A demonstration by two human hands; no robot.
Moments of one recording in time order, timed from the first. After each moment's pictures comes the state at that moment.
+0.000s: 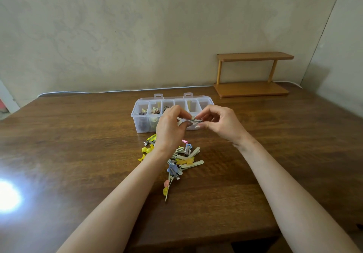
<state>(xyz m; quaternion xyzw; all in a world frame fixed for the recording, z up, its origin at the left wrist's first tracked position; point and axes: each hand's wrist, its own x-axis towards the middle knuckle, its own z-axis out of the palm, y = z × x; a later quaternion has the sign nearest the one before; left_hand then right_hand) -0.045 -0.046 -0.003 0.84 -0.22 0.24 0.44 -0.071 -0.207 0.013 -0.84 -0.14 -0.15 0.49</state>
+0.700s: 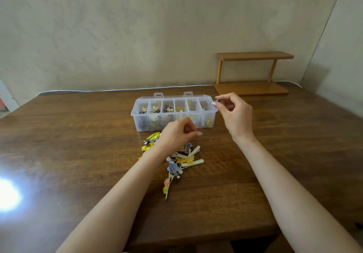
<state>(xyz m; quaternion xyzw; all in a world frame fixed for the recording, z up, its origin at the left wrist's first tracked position) -0.038 -0.044 -0.010 0.89 -0.26 0.03 0.38 -0.052 -0.223 0.000 -0.81 -0.01 -0.42 0.41</state>
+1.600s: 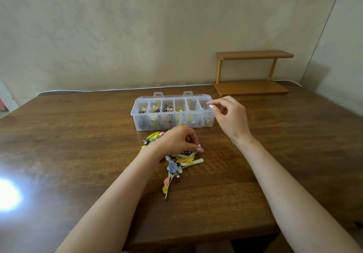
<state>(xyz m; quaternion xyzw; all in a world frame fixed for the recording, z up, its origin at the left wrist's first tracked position) -0.041 -0.040 -0.004 0.89 -0.34 -0.09 0.30 -0.051 -0.220 -0.004 -0.86 -0.05 -0.37 0.34</state>
